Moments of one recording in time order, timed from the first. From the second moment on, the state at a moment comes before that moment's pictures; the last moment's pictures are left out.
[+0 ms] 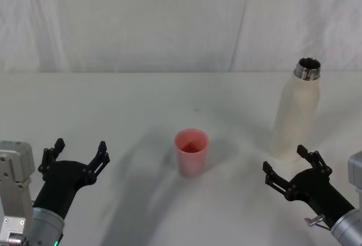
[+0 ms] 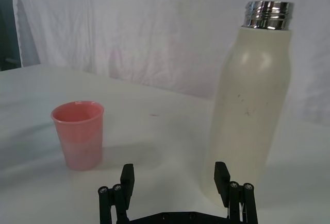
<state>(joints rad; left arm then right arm) 0.27 0.24 0.04 -1.85 -0.25 -0.02 -0.02 -0.11 0.28 -0.20 -1.63 0.19 -0.13 0.29</state>
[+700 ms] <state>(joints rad) 0.27 0.24 0.04 -1.85 -0.25 -0.02 -0.02 -0.06 0.26 -0.22 -1.56 0.22 -0.15 0.30</state>
